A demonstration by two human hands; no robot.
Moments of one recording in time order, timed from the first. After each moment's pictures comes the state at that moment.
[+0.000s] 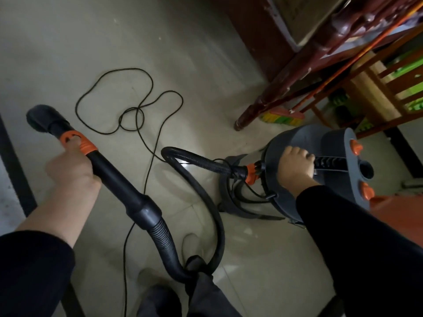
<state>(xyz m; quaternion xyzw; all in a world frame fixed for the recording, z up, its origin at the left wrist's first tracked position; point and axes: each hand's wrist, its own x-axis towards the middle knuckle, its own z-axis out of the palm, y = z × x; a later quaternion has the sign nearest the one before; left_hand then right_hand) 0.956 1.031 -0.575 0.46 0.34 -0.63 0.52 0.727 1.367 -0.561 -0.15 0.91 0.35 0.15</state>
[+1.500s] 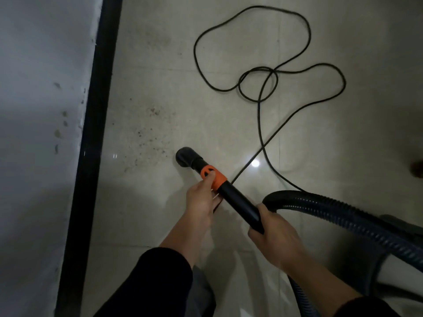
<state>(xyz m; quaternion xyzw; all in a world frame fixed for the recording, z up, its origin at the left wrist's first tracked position) 1.005 1.074 -0.972 0.67 -0.04 -0.71 0.22 0.886 1.193 -0.942 -0.47 0.78 0.00 0.42</state>
